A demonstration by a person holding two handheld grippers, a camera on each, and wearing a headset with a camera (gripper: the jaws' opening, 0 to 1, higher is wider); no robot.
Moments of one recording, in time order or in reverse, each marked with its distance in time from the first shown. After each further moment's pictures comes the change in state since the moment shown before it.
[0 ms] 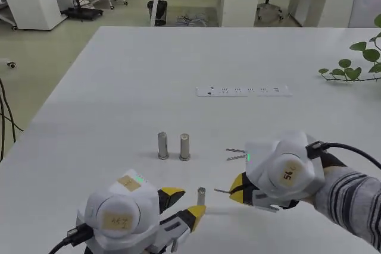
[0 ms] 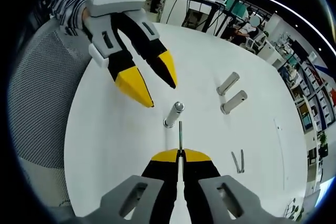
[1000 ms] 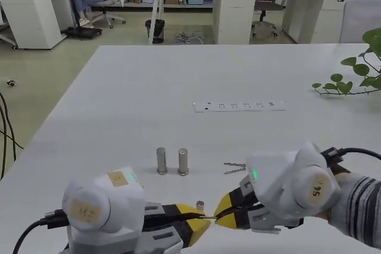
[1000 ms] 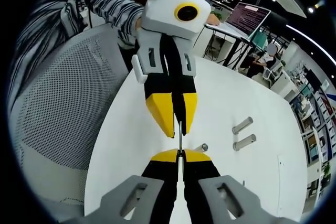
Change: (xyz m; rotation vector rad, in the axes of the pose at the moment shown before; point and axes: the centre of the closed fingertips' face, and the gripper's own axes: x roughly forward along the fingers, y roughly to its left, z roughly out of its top) left arm -0.031 -0.043 0.026 0.089 -0.001 -0.318; right arm -0.039 0.037 0.056 -0.151 -0.187 0.111
